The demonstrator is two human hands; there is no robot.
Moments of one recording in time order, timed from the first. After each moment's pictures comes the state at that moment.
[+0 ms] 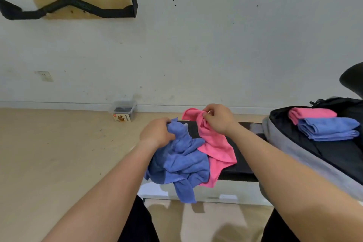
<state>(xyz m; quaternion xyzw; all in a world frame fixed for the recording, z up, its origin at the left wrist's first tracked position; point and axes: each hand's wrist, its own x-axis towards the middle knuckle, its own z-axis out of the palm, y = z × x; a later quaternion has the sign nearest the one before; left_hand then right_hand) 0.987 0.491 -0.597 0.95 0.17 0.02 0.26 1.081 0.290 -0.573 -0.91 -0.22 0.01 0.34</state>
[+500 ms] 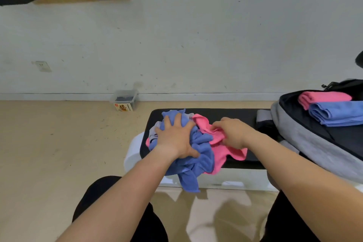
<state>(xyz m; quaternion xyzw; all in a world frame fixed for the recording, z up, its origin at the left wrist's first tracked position) 0.971 0.446 -0.632 0.99 0.07 -0.08 0.06 1.071 0.251 -0.631 -0.93 -0.33 0.17 0.03</state>
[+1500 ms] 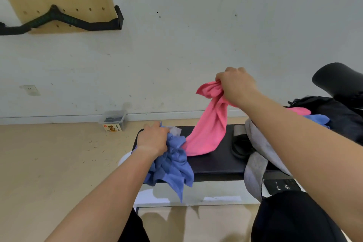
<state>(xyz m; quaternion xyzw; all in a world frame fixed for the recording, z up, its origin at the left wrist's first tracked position) 0.985 0.457 -0.585 0.99 0.10 -0.02 -0.03 1.101 0.224 -0.462 -0.95 -0.22 -0.23 0.01</state>
